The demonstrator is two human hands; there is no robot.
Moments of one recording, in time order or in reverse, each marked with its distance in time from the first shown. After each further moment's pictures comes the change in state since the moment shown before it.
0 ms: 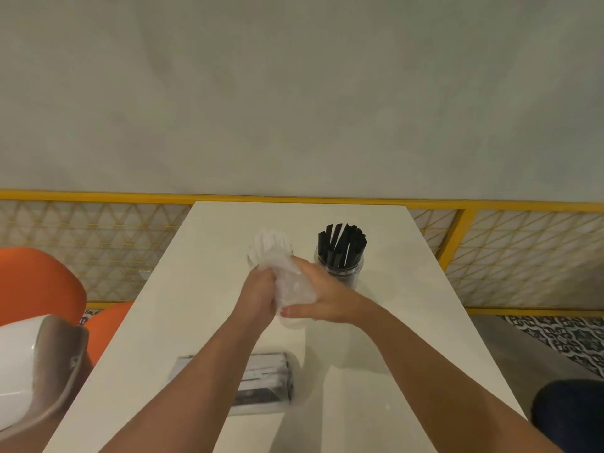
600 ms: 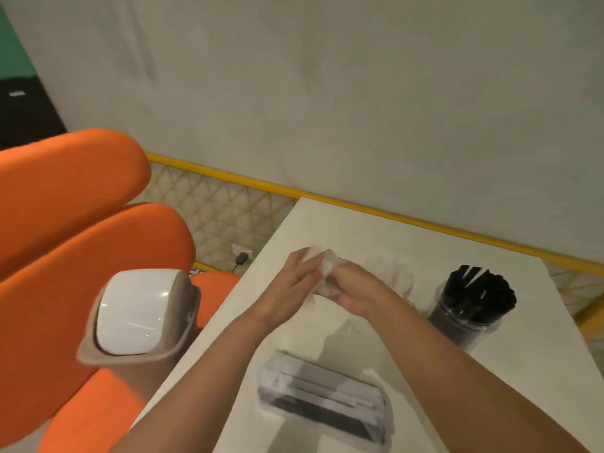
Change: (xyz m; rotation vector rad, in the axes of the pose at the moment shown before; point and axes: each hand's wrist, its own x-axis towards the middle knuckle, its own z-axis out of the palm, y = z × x) left_hand -0.039 0.066 -0.133 0.572 0.060 0.195; right_hand 0.145 -0.072 0.093 0.702 -0.194 0.298
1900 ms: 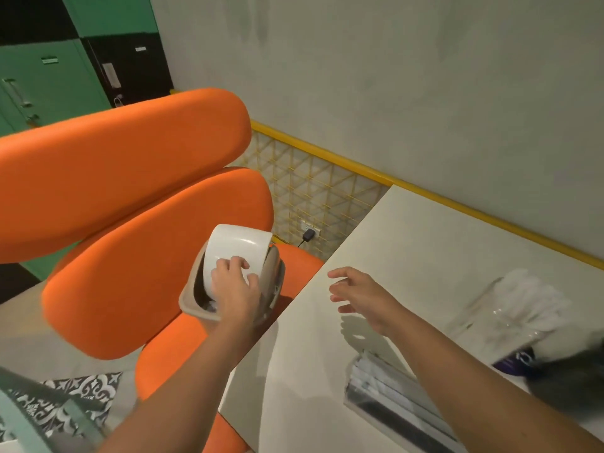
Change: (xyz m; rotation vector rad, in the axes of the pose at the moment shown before) left_hand -0.062 -0.171 -0.164 0.629 1.006 -0.407; right_hand 0.068 0.054 0.115 -0.468 -0.037 0.096
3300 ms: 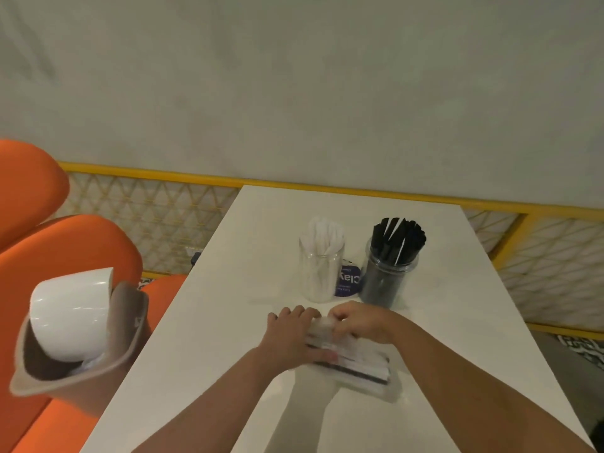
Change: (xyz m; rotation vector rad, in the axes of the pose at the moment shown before) left_hand -0.236 0.185 0.056 0.446 -0.999 0.926; right_hand -0.159 0.162 -0.165 -0.129 -0.023 0.160
